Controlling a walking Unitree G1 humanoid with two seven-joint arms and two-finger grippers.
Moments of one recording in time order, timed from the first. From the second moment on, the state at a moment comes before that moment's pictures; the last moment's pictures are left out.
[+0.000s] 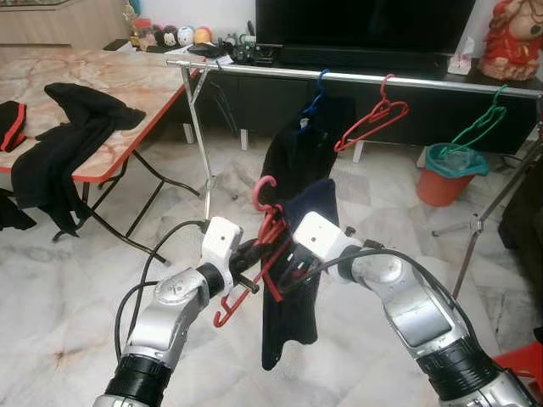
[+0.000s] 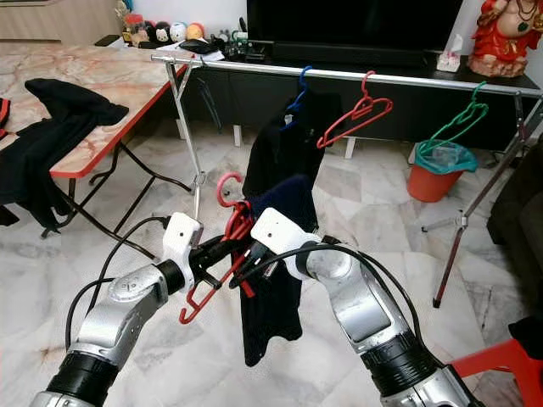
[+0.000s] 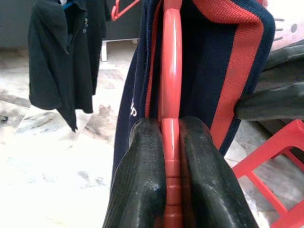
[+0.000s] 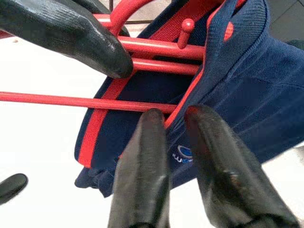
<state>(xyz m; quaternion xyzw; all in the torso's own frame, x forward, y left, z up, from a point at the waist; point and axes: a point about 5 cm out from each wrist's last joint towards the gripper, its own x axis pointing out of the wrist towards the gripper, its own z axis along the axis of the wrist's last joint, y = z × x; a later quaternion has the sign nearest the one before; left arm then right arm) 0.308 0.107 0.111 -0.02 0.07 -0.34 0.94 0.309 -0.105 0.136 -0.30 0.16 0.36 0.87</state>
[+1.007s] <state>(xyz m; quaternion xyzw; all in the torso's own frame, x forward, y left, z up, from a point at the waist) 0.309 0.107 0.107 -0.02 0.07 -0.34 0.94 0.295 -0.143 0.162 -0.40 0.14 0.34 0.84</state>
